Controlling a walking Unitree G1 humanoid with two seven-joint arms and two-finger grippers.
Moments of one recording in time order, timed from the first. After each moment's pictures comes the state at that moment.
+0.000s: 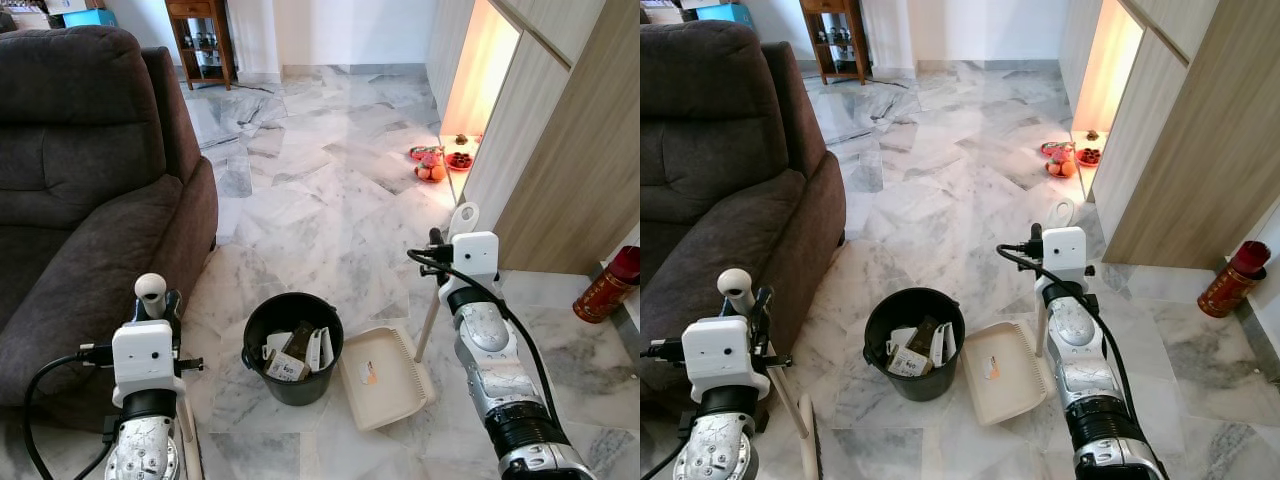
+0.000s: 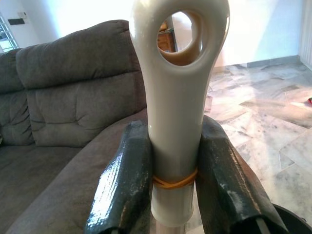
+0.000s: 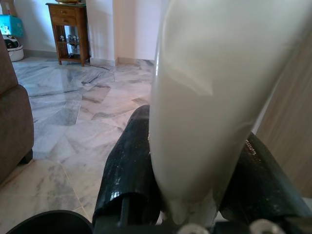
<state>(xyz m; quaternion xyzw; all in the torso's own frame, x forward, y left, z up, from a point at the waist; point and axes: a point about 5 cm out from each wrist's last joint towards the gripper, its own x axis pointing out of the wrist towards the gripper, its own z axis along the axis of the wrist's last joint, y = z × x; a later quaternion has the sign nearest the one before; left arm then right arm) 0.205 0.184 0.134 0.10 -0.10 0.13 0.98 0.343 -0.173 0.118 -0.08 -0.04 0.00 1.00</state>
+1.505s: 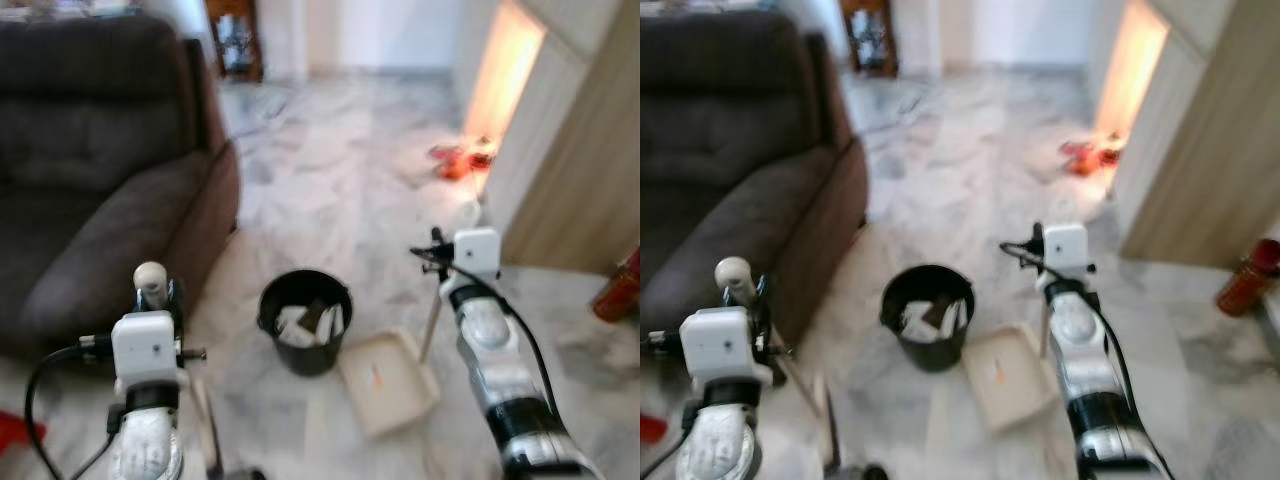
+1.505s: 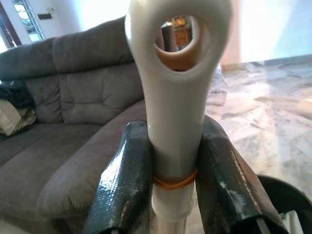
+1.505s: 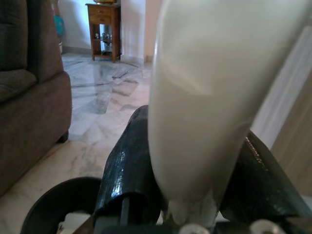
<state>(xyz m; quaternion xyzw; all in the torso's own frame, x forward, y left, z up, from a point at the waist) 0.204 0.178 0.132 0.10 -0.10 0.12 0.98 0.345 -0.168 0.115 -0.08 -0.03 0.01 1.00</state>
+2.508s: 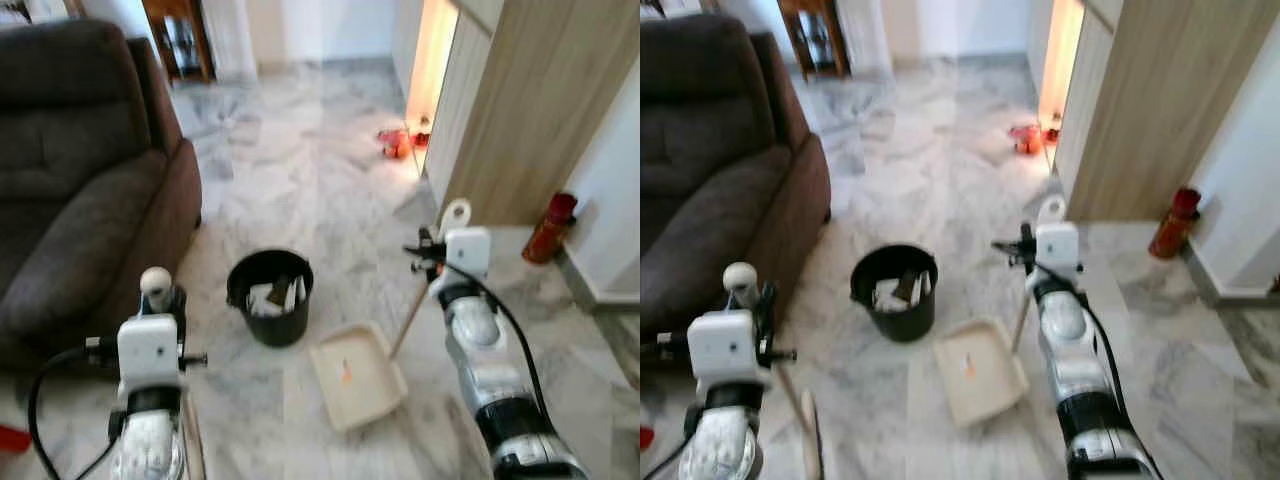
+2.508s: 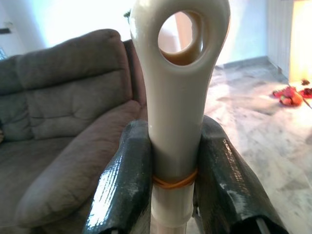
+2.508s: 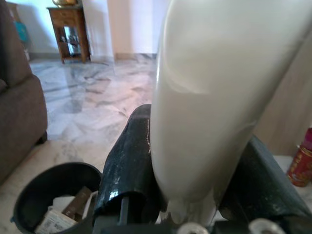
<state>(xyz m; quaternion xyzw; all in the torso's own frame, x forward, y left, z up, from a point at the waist) 0.209 0.181 0.135 0.10 -0.11 0.12 0.98 0.348 -0.162 0.118 -0.06 -0.04 0.02 1.00</state>
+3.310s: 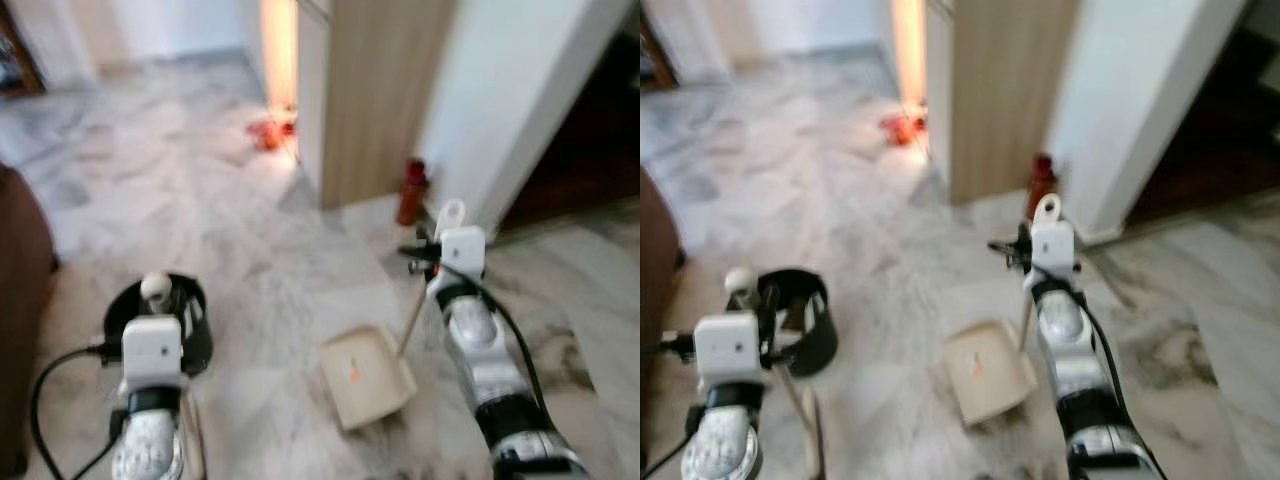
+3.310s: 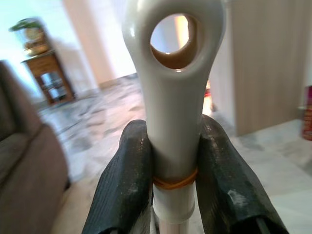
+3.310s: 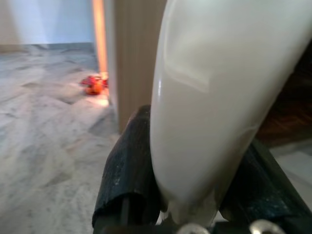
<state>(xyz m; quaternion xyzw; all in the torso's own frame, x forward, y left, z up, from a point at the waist) 0.211 0.180 0.134 0.12 -0.10 0.12 0.98 0.350 -0.162 0.118 -0.07 -0.03 0.02 1.00</state>
